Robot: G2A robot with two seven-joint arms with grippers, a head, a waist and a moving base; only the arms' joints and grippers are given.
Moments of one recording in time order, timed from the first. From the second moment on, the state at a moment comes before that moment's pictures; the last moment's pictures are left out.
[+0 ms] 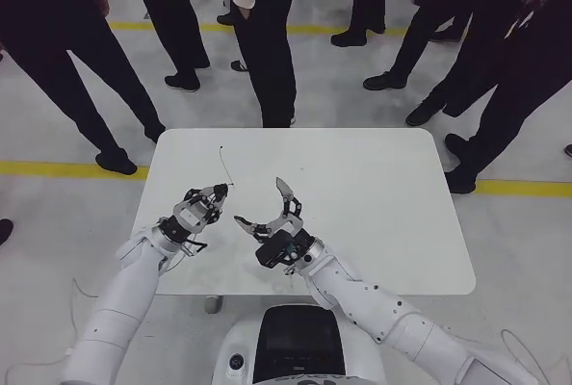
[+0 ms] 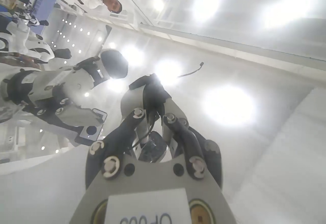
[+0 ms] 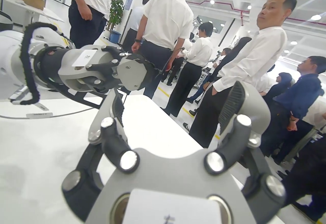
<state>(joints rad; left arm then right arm) 1.32 -1.15 -1.32 -1.18 -1.28 0.34 -1.18 -1.16 -1.33 0.55 -1.34 -1.56 0.32 -0.58</state>
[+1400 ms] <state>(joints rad) 1.31 -1.15 -1.32 -1.17 -1.28 0.34 -1.19 -1.08 -1.46 0.55 -1.16 -1.57 0.30 -0.58</state>
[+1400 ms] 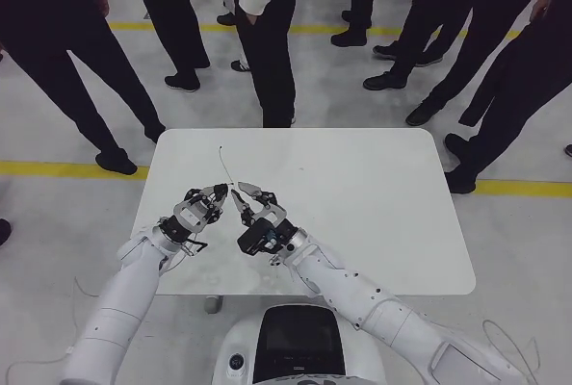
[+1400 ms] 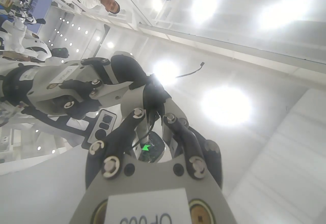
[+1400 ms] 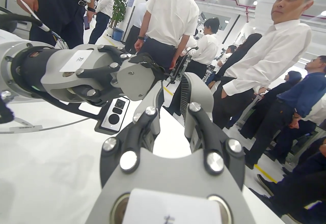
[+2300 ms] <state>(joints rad) 1.31 -1.15 -1.32 -1.17 -1.28 0.34 -1.19 -1.07 -1.47 0.54 -1.14 -1.57 0.31 -0.59</state>
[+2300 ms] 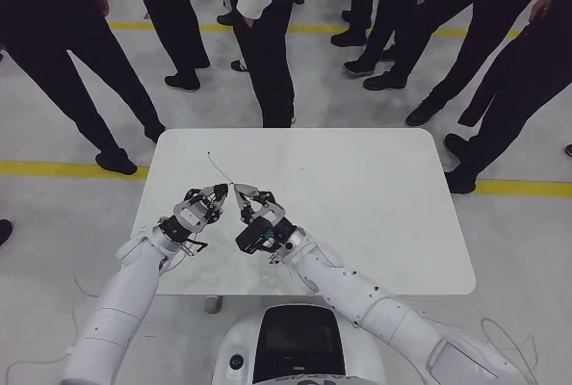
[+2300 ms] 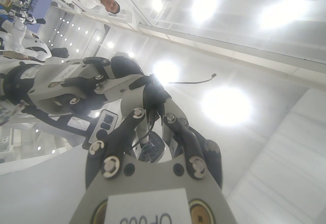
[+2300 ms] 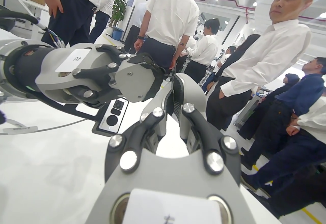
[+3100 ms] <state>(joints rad) 1.31 -1.15 -1.32 -1.17 -1.28 0.34 -1.19 -1.10 -1.43 0.55 -1.16 -1.57 0.32 -0.57</state>
